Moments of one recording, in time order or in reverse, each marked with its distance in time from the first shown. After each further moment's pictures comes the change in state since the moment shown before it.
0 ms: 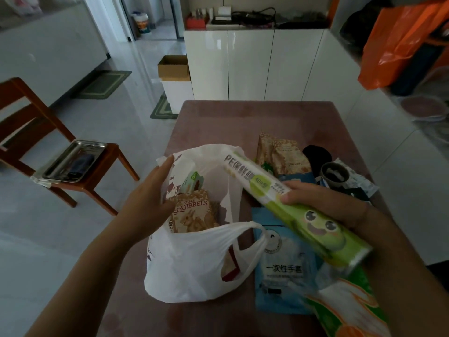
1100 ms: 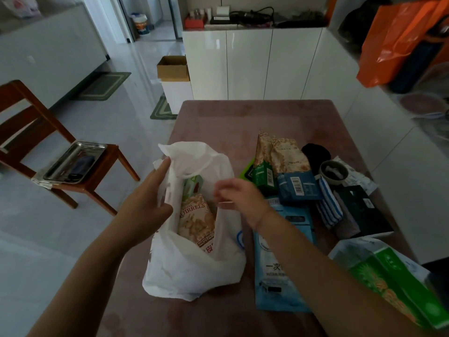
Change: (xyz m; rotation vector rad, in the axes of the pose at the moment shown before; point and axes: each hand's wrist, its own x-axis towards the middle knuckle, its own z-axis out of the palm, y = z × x) left_hand -0.007 -0.003 -0.003 -0.088 -0.028 0.037; right_hand 0.105 0.019 0.087 0.199 0.259 -0.190
